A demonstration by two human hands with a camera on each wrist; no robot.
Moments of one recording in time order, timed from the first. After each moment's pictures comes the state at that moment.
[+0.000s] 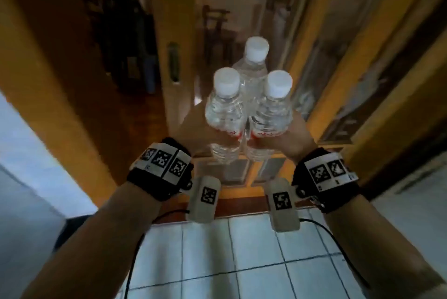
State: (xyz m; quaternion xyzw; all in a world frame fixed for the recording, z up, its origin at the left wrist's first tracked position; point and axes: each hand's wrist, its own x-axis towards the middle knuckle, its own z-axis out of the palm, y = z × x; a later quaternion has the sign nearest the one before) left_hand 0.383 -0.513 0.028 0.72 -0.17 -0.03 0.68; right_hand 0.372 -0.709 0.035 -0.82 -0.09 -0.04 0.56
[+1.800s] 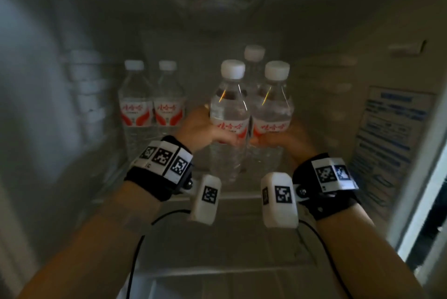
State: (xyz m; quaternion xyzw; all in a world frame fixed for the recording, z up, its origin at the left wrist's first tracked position) left_hand 0.511 -1.770 0.224 0.42 -0.71 -0.31 0.48; right_hand 0.321 -1.787 0.197 -0.66 0.33 -0.56 0.39
